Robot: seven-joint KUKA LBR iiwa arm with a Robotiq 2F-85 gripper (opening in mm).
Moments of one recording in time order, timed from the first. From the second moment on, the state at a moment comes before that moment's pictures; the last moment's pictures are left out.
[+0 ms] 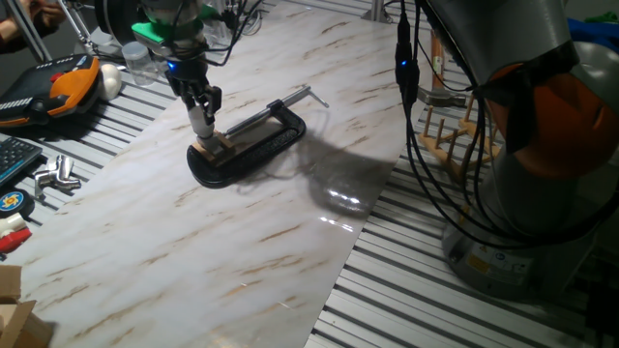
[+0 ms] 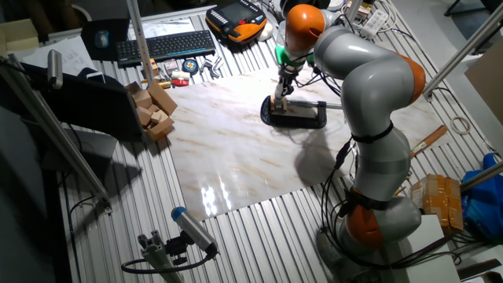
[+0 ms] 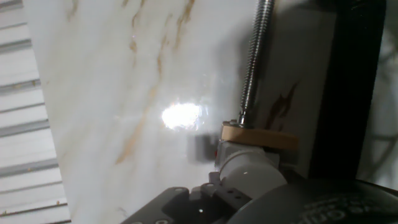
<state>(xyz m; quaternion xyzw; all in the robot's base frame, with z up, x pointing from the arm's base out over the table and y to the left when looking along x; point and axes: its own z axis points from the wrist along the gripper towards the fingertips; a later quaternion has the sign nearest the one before) 0.658 0.013 0.117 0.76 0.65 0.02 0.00</state>
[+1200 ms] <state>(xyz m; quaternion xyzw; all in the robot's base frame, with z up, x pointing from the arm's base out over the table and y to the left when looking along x) 0.658 0.013 0.116 0.67 0.74 0.01 -0.01</state>
